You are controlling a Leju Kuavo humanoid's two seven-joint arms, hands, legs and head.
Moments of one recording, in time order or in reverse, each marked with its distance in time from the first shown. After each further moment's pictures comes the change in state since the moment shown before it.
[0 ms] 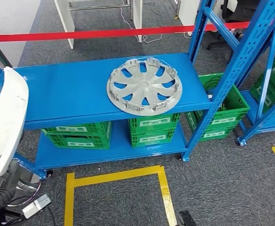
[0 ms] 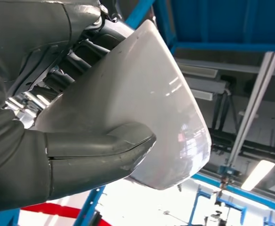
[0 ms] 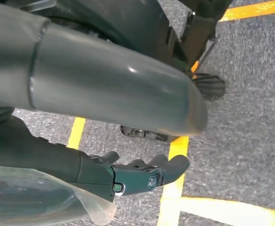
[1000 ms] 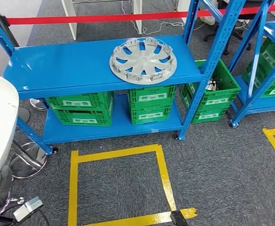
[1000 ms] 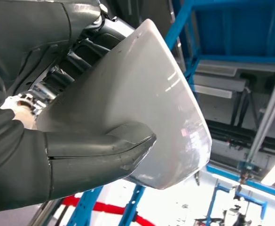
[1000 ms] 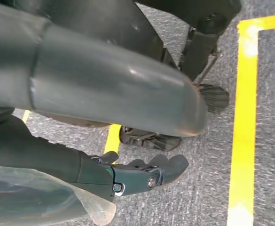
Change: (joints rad) left arm 0.040 0.031 0.036 -0.001 0.037 0.000 0.030; right arm -0.008 0.058 -0.001 -0.001 0.002 -0.047 0.018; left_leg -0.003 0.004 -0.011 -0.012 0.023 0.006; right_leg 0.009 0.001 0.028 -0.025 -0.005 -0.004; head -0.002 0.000
